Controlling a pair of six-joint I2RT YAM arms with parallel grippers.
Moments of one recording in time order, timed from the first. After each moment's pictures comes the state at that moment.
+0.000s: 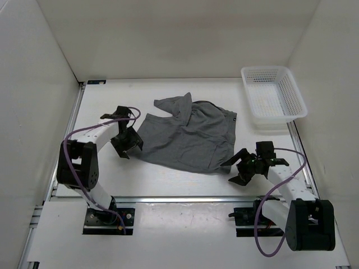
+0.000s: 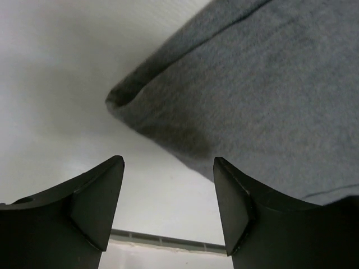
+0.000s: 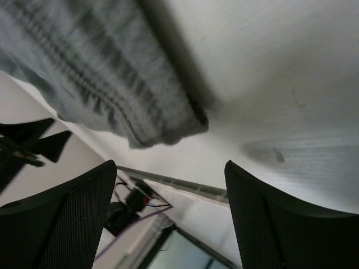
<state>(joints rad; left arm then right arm) -0.18 1.61 1.06 -0.83 0.00 -0.77 0.06 1.02 0.42 -0.55 -0.53 0.97</state>
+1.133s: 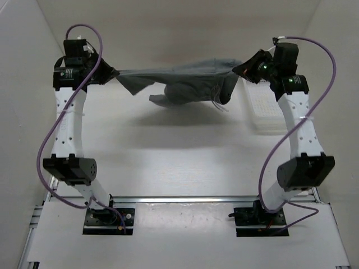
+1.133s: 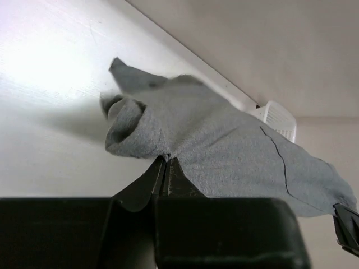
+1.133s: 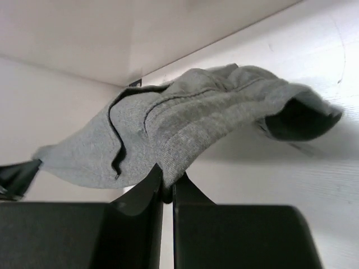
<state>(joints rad) 0.00 1.76 2.18 -0.98 0.16 -0.74 0.06 1.67 1.86 -0.58 -0.43 0.77</state>
